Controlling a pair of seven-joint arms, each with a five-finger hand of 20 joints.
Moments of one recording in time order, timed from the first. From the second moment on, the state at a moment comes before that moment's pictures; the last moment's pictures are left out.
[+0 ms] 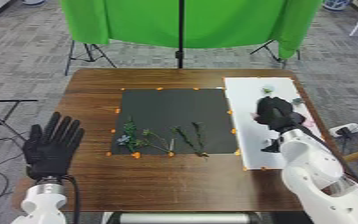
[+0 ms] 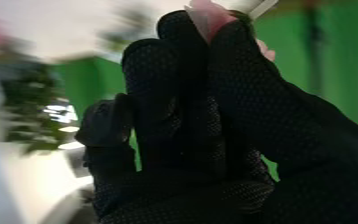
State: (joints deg) left arm 124.5 -63.3 -93.2 -117.3 6.1 8.3 25.3; right arm -94.8 -53.1 74.6 -109.1 -135.3 0.6 20.2
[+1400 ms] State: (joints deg) left arm 116.8 -57.6 -87.9 -115.9 5.2 6.1 28.0; right arm -58.9 -92.1 43.7 -68.3 -157.7 -4.7 4.9
